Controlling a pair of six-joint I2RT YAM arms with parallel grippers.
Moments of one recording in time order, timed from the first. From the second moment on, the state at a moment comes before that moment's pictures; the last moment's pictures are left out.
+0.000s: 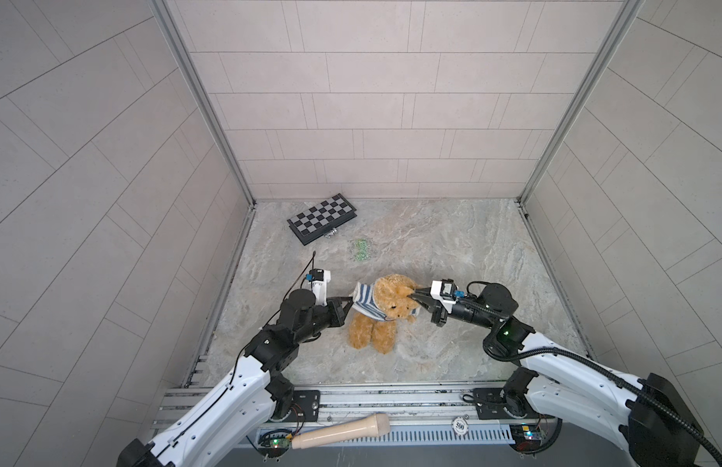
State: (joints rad) left arm -0.55 0.66 0.38 -0.17 0.22 -0.76; right arm 0.65 0.94 0.40 0.62 -0.56 -0.19
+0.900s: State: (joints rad) left arm -0.47 0.59 0.18 -0.08 0.26 -0.85; right arm 0.65 0.93 0.29 0.75 -0.43 -0.13
